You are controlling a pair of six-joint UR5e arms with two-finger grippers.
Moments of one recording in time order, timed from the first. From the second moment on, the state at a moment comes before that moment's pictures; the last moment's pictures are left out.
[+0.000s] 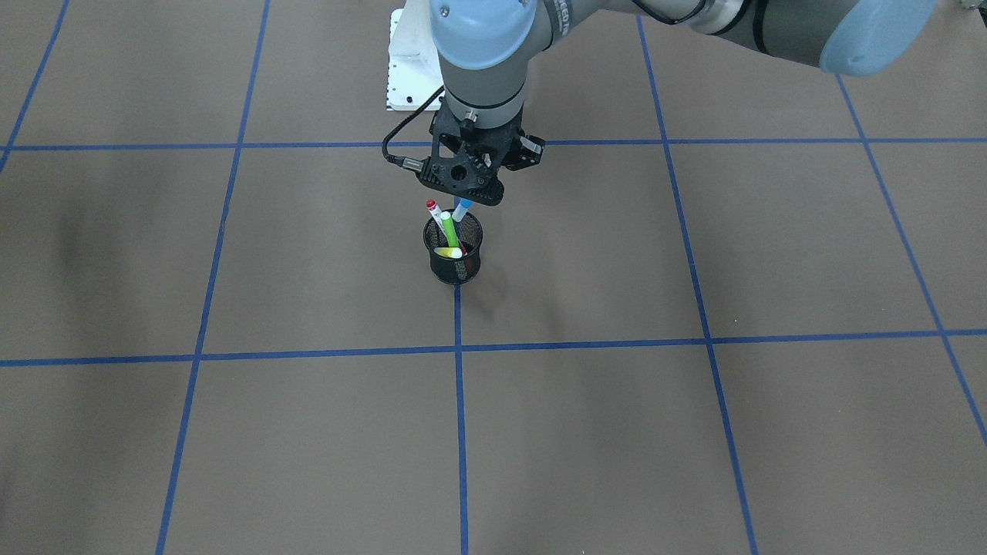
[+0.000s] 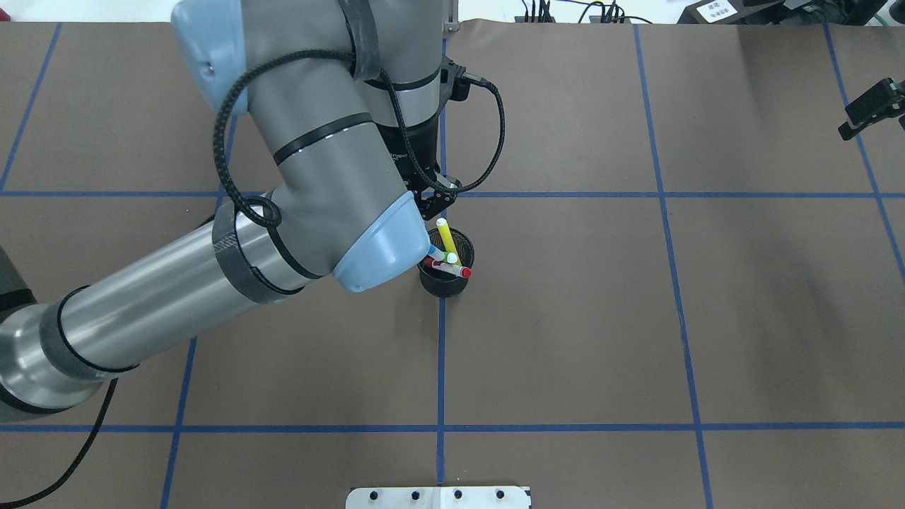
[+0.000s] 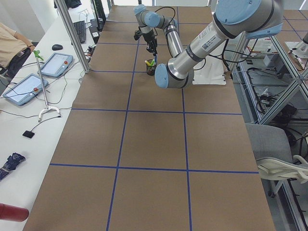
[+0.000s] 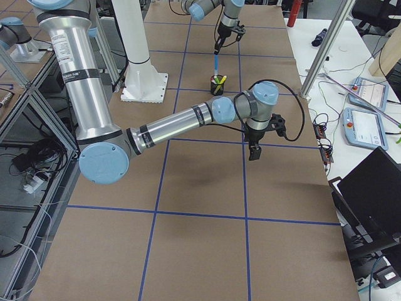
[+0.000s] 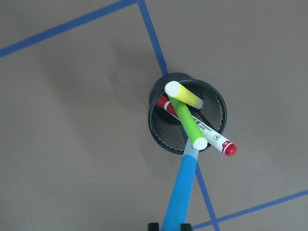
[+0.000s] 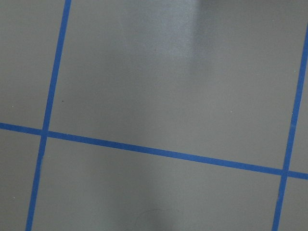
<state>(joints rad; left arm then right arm) -0.71 -2.63 -1.62 -0.94 -2.23 -0.59 1.33 -1.33 1.73 -1.73 2.31 0.18</state>
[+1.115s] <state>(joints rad) -0.79 -2.57 -1.64 -1.37 -2.09 -1.20 1.33 -1.33 1.72 -1.73 2.31 0.18</state>
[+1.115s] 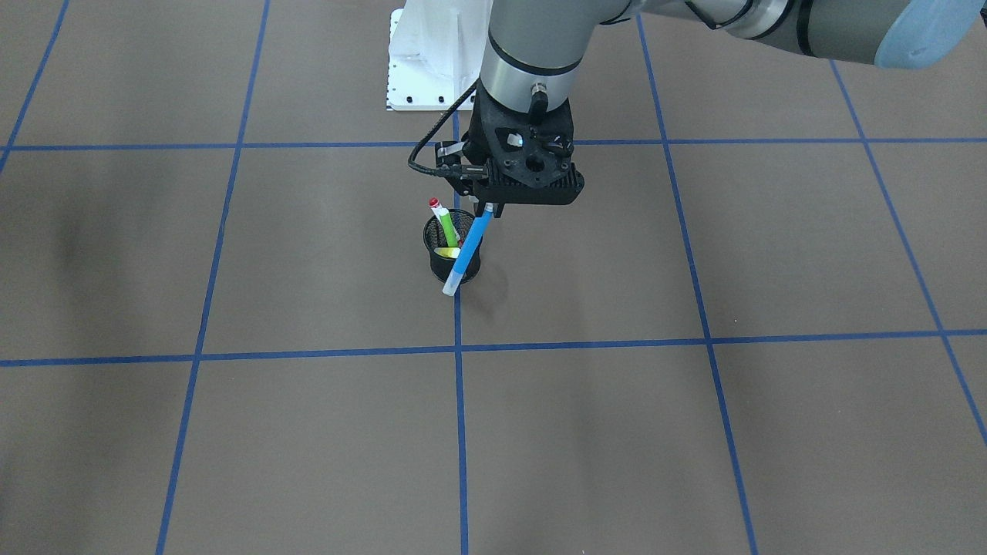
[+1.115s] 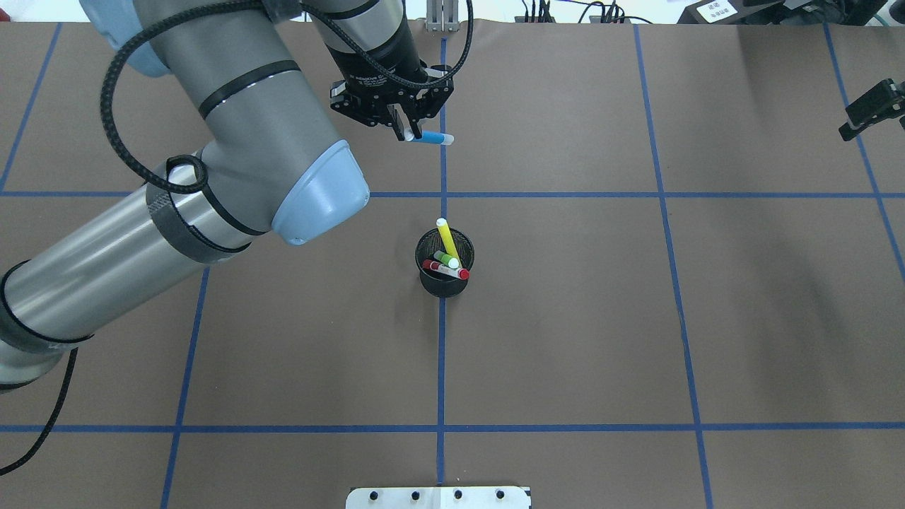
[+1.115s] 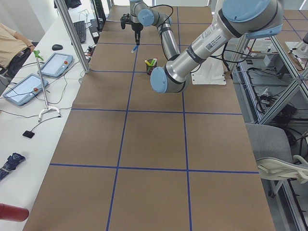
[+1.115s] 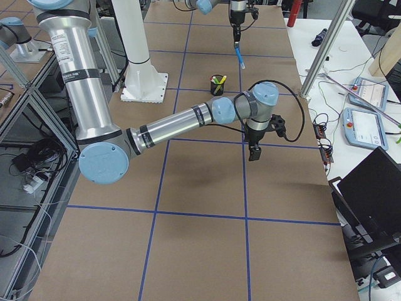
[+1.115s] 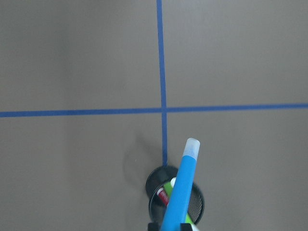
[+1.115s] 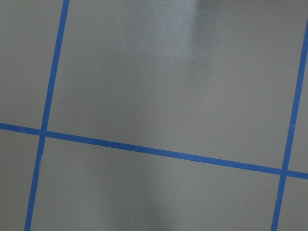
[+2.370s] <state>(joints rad) -0.54 -2.85 -1.01 -1.91 -1.46 -1.75 1.33 -1.33 1.72 -1.73 2.31 0.18</state>
